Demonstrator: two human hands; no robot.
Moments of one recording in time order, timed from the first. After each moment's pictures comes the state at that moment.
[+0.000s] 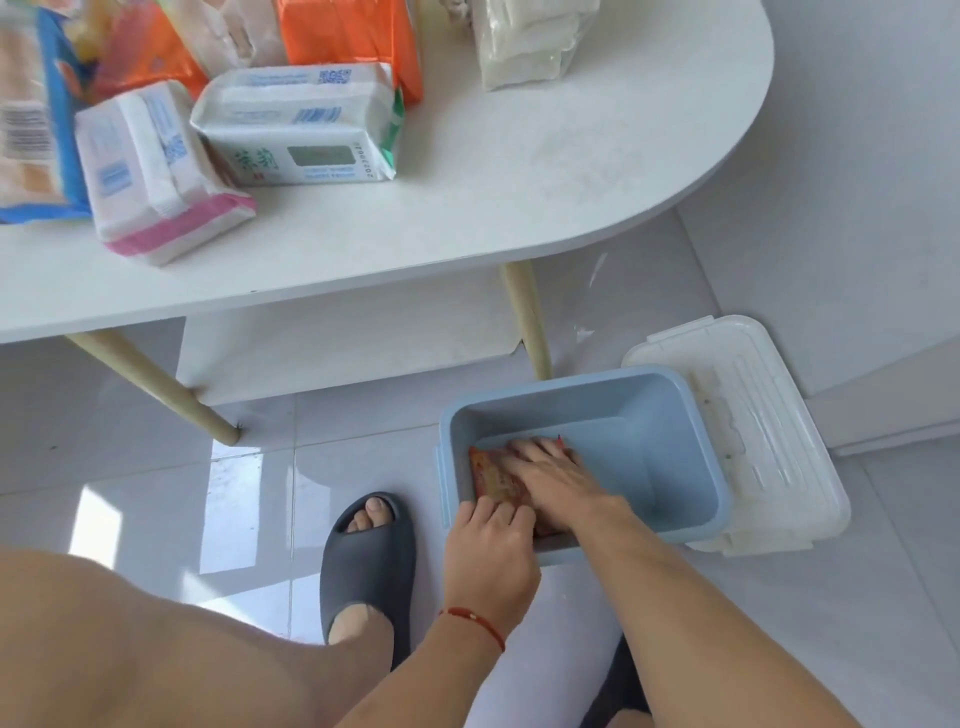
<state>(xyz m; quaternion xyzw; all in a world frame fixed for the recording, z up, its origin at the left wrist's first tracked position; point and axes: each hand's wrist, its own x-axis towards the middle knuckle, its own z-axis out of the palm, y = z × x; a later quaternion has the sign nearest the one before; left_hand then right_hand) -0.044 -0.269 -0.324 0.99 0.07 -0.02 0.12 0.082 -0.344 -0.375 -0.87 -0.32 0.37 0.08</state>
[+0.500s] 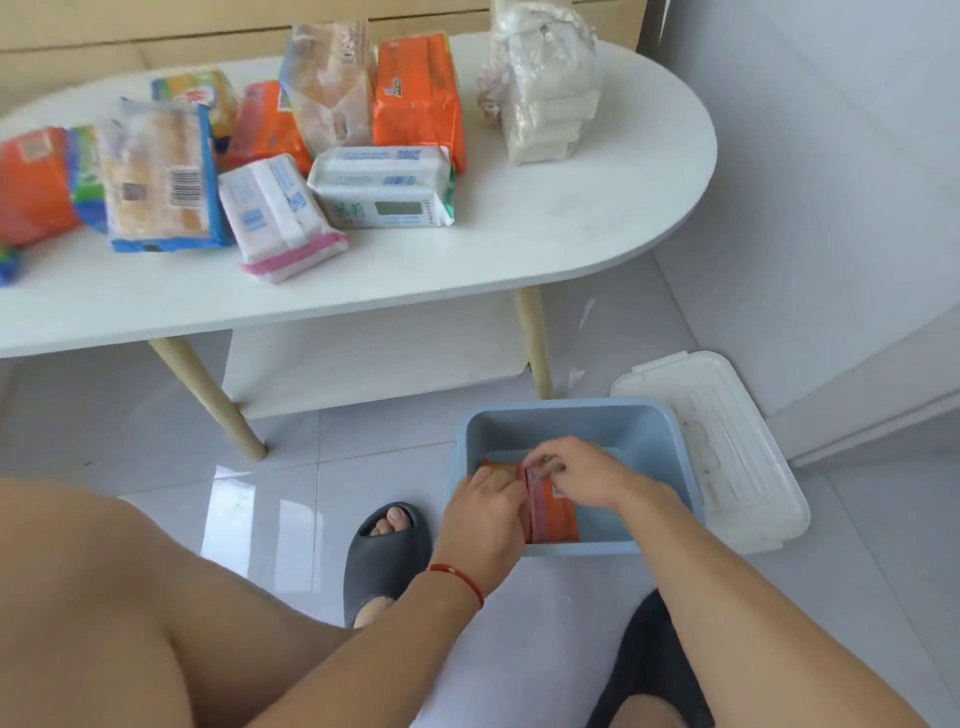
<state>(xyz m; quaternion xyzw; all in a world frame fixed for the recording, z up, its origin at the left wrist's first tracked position) -0.041 -0.230 -0.273 0.98 0.02 -0.03 0.22 0.085 -0.364 -0.301 -0.86 -0.18 0.40 0.25</state>
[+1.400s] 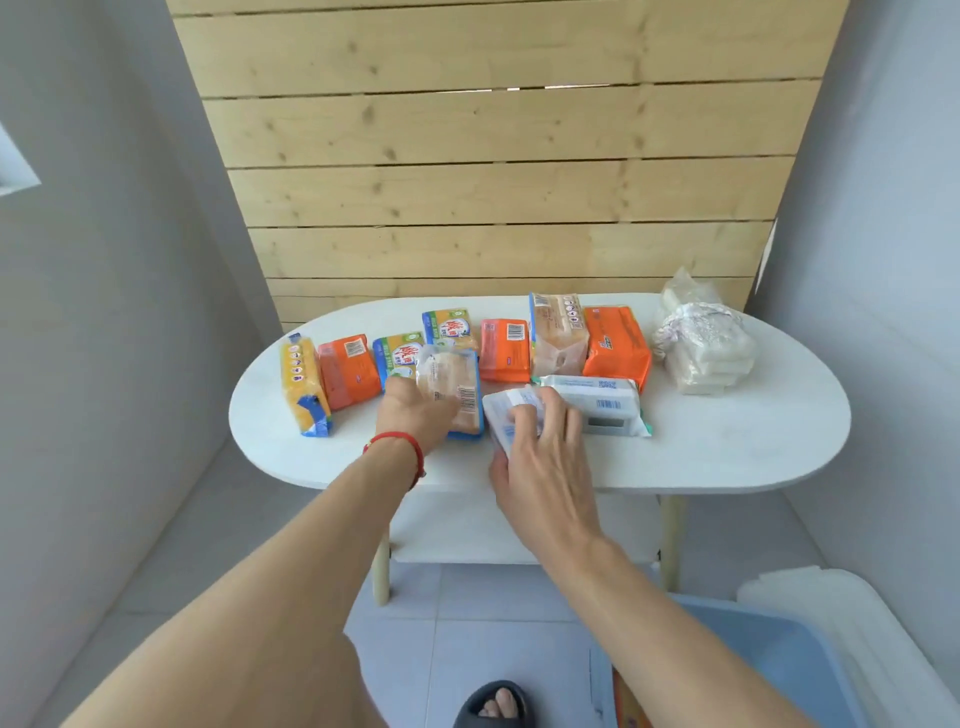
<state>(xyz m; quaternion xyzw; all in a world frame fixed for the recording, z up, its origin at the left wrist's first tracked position) 0.015 0.032 -0.039 0.77 0.40 0.16 0.47 0.038 -0.116 -0.085 -0.92 -0.29 -0.14 0.21</state>
